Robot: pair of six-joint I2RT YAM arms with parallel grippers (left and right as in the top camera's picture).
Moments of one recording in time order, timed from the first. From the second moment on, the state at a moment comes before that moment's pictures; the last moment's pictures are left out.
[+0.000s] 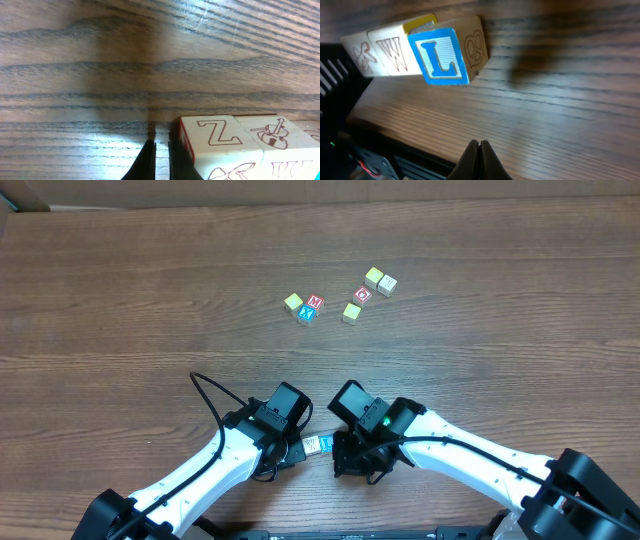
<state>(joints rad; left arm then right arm) -0.59 1.38 0.60 -0.68 0.03 -0.86 0.89 1.58 0.87 -0.66 -0.38 0.92</state>
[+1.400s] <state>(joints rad) -0.59 1.38 0.60 -0.68 0.03 -0.86 0.89 1.58 0.66 -0.18 -0.33 1.20</state>
